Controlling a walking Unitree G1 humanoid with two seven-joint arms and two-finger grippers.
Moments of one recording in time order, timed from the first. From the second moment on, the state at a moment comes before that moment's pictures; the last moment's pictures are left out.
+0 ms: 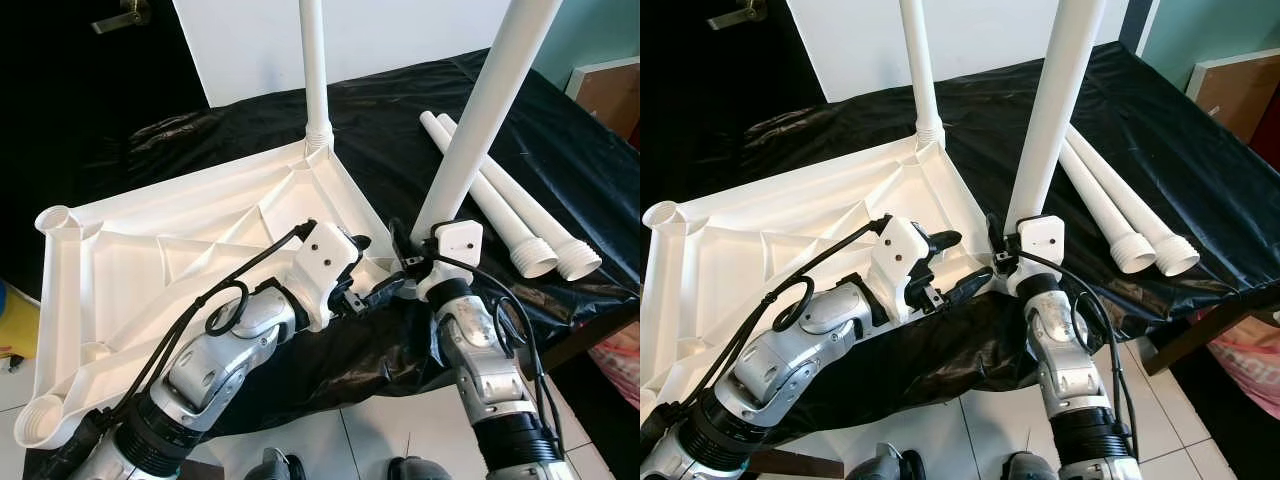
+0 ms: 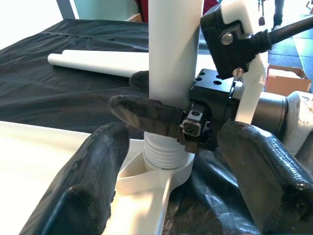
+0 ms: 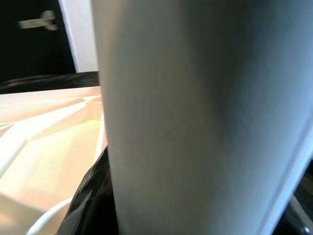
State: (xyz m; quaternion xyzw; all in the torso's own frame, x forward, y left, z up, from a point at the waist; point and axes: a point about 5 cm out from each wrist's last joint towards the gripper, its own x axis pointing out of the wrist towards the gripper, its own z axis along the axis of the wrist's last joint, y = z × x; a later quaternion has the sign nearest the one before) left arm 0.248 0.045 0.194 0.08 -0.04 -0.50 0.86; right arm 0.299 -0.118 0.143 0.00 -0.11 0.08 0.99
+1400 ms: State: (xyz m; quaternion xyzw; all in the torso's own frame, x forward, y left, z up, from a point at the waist) left arm 0.247 0.041 0.195 0.08 -0.04 -0.51 0.86; right arm 0.300 -0.149 0.148 -0.02 -0.12 0.15 0.98
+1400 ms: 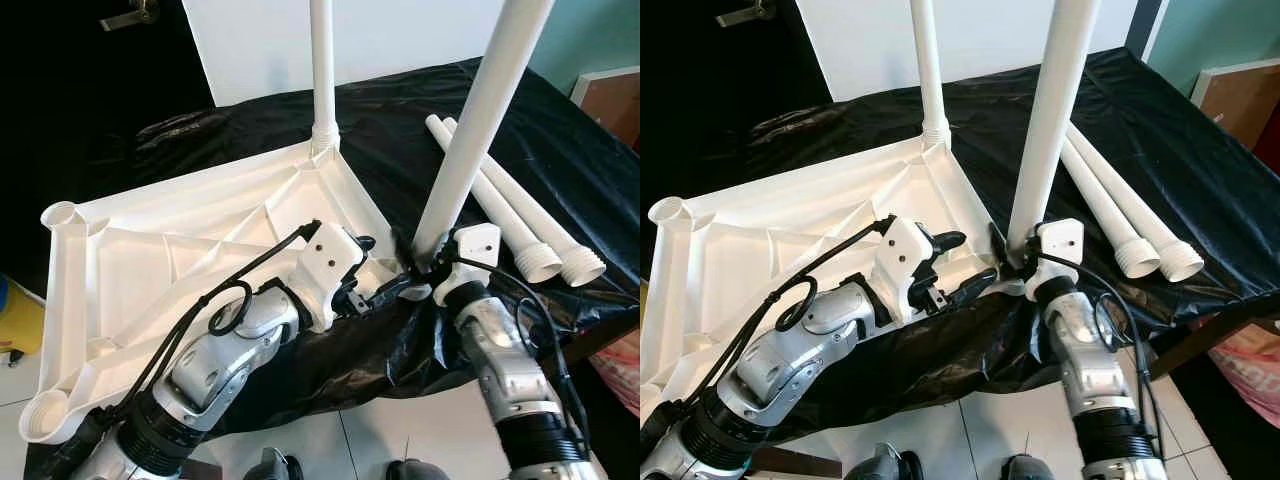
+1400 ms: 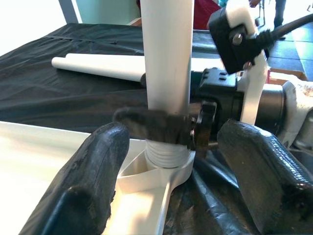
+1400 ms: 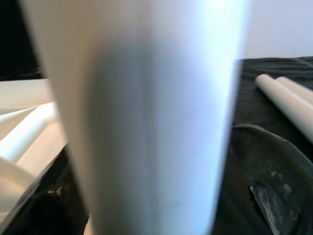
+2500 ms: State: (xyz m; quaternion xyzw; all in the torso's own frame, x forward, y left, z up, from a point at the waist) left arm 0.247 0.042 0.195 0.09 -0.04 -0.51 0.86; right arm 0.313 -0.173 0.144 -0.09 -0.06 0.32 0.94
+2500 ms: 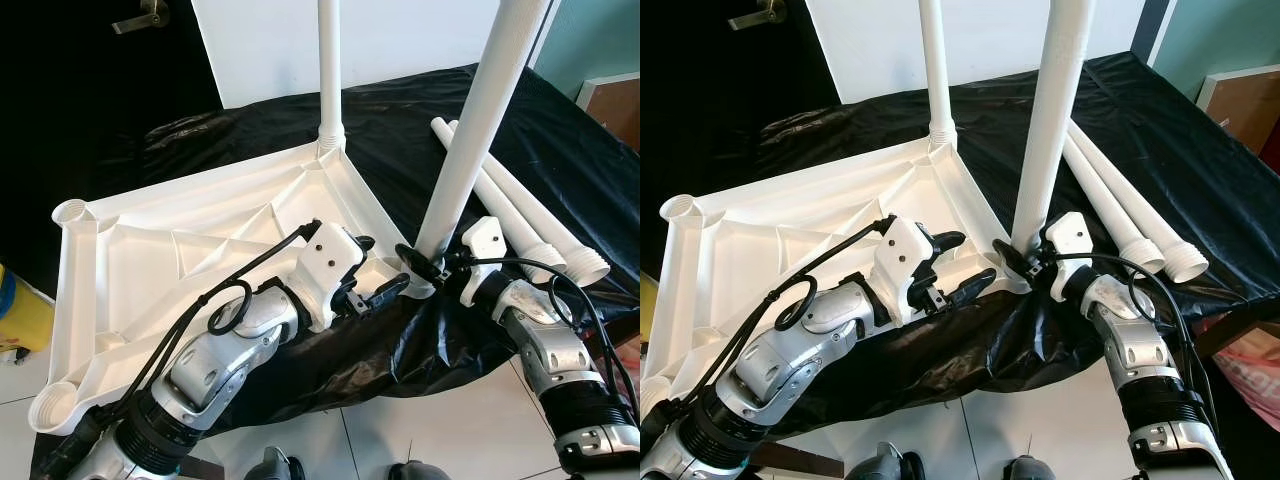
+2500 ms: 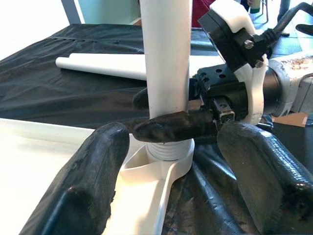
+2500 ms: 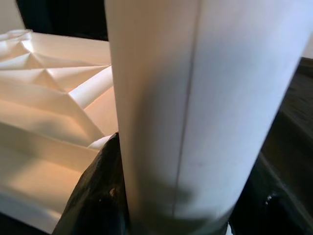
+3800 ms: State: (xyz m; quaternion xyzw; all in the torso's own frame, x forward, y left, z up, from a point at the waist) left arm 0.250 0.041 0.190 0.09 -0.03 -0.51 0.86; right arm 0.298 -0.123 0.137 0.01 -0.05 -0.05 1.00
